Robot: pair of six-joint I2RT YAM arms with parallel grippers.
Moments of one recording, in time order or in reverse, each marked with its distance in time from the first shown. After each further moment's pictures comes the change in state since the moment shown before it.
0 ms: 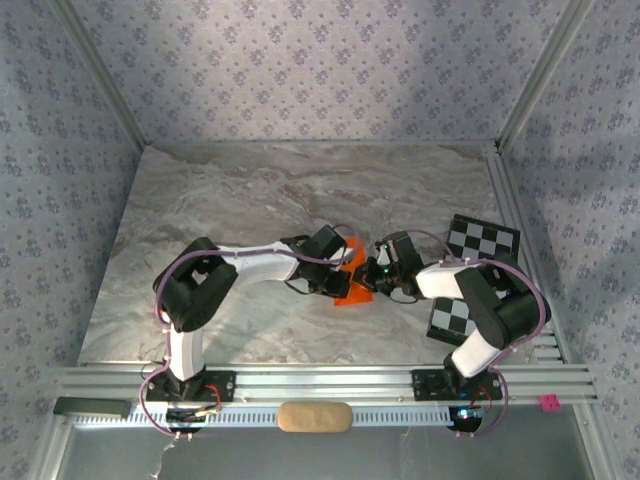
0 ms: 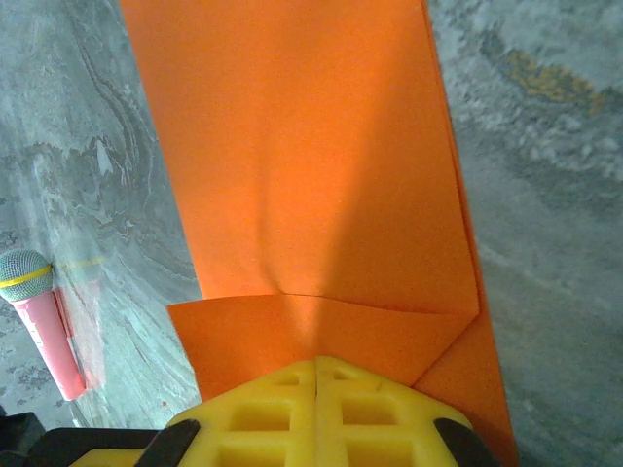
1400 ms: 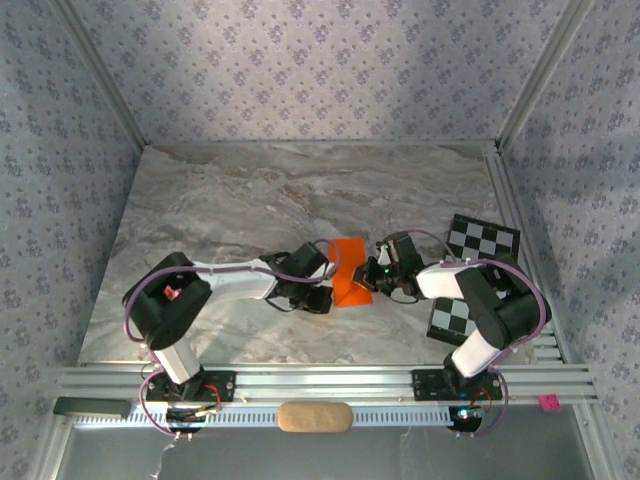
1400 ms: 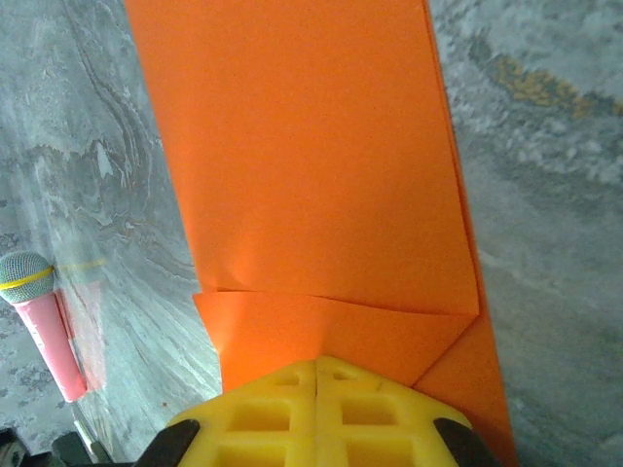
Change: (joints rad) left arm -0.014 -0.202 -0.249 0.052 -0.045 -0.031; right arm -0.006 -0.002 -0.004 0.001 -0.001 0.000
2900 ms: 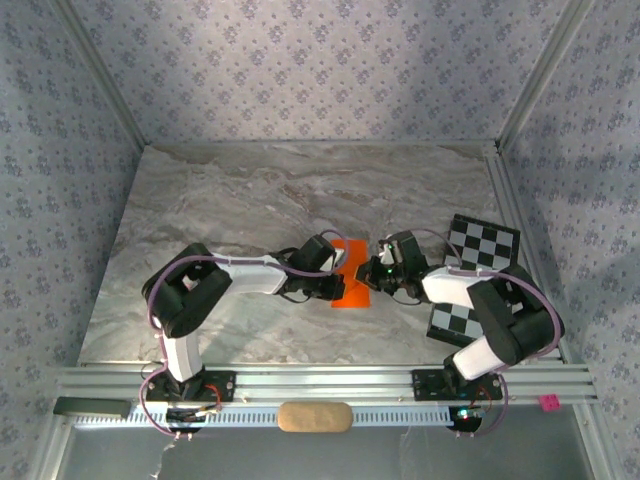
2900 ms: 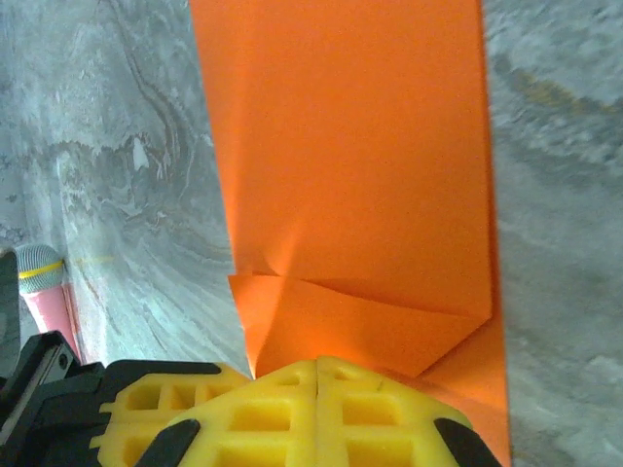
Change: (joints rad) left arm 0.015 0.138 0.052 0.228 -0.027 -0.017; right arm 0.018 -0.104 -0.020 -0.040 0.024 -0.027
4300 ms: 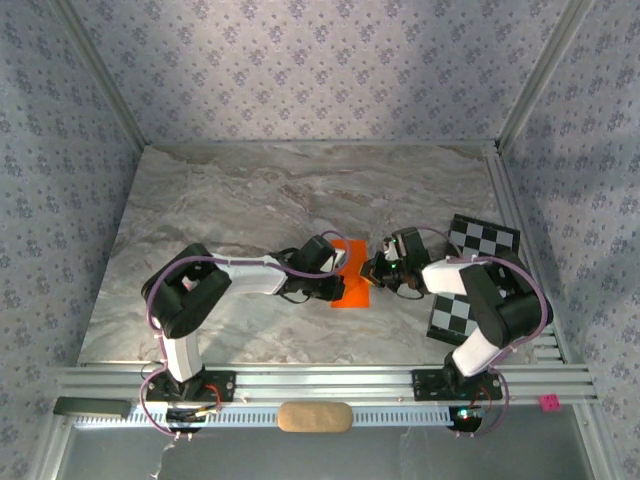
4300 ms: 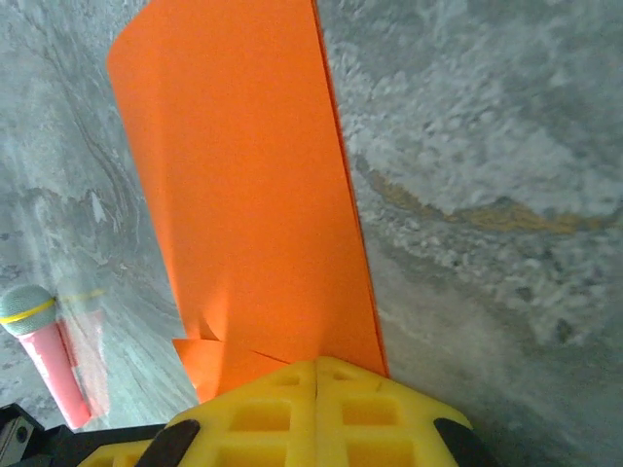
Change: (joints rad) left arm 0.000 -0.005 0.000 -0.010 -0.011 0.037; right arm -0.108 0.103 0.032 0.009 -0.048 0.001
